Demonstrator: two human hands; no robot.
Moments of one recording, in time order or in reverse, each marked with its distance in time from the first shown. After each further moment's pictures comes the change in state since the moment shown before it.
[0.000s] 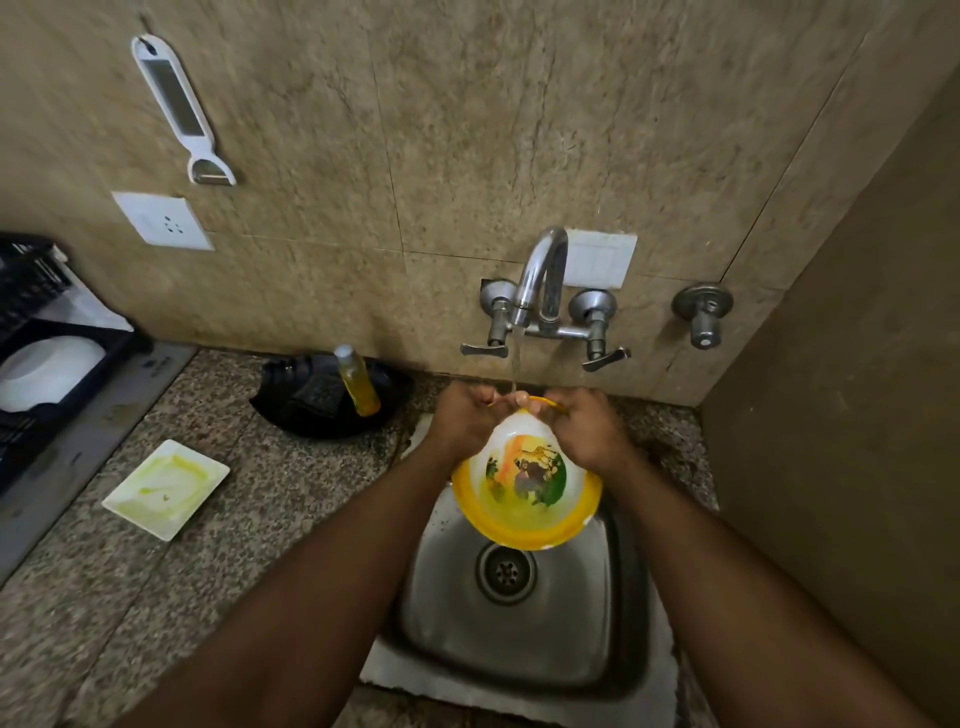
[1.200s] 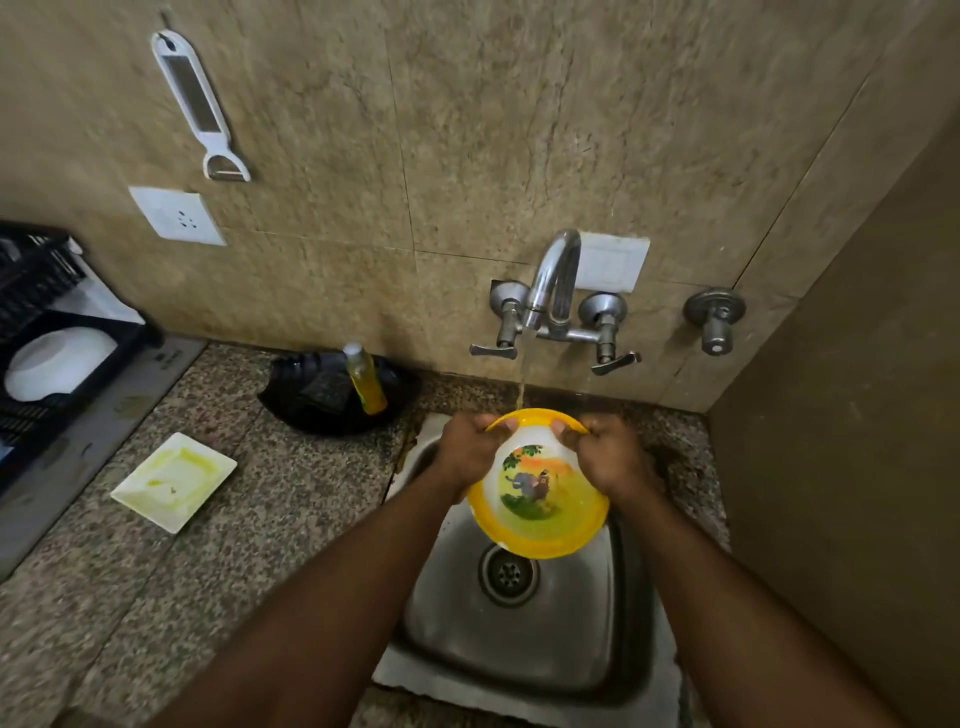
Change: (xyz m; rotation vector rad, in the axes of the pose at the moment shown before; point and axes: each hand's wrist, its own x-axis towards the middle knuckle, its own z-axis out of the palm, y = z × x) left_hand -0.018 -0.032 0.009 -0.148 -0.064 -0.165; right_hand -0.020 0.025 0.016 0.191 0.028 0.289
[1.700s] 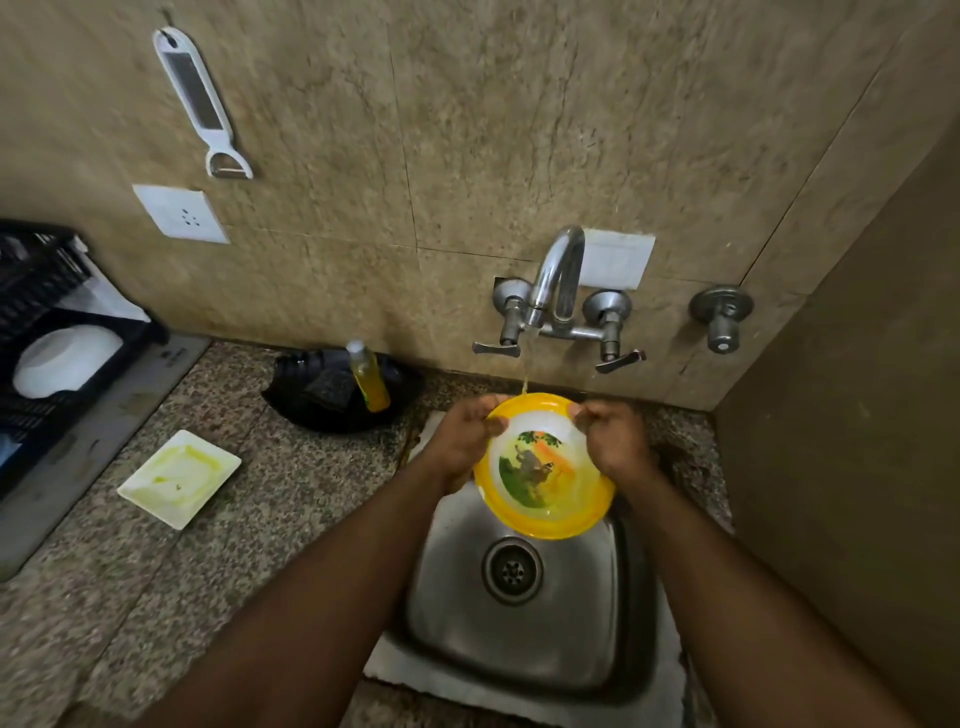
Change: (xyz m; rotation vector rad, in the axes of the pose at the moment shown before) left_hand 0.000 0.014 -0.010 -0.243 -0.144 -0.007; right_hand 0.012 -0.008 -0.003 0.019 0.040 -0.028
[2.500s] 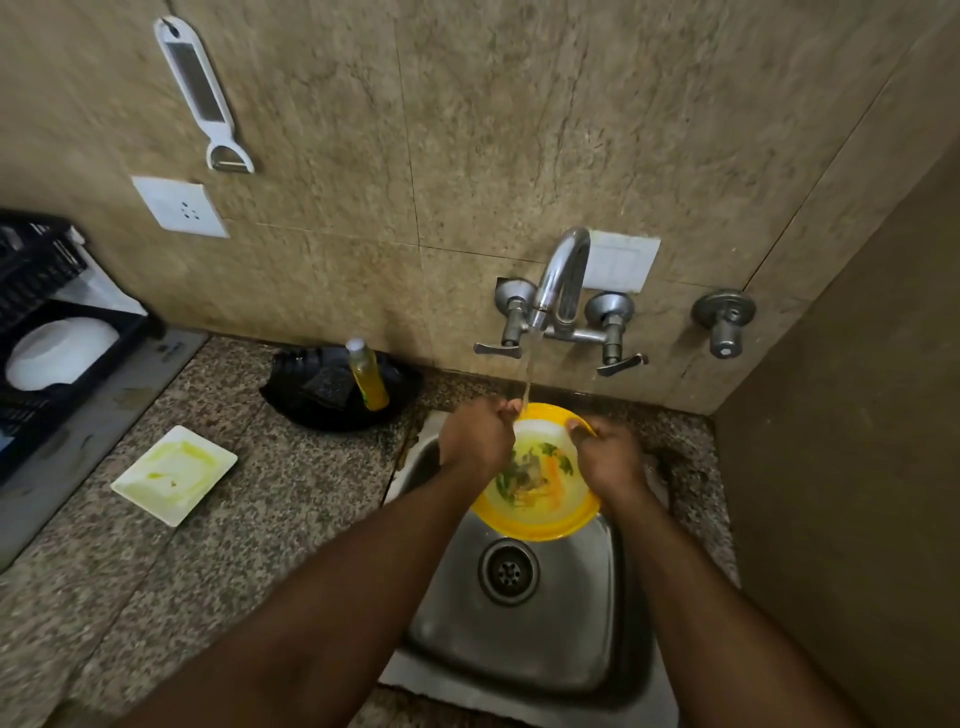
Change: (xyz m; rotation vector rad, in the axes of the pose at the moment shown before) left_hand 0.012 0.000 0.022 1.064 0.439 0.182; right_hand -0.021 -0.004 0.016 0.137 0.074 0.230
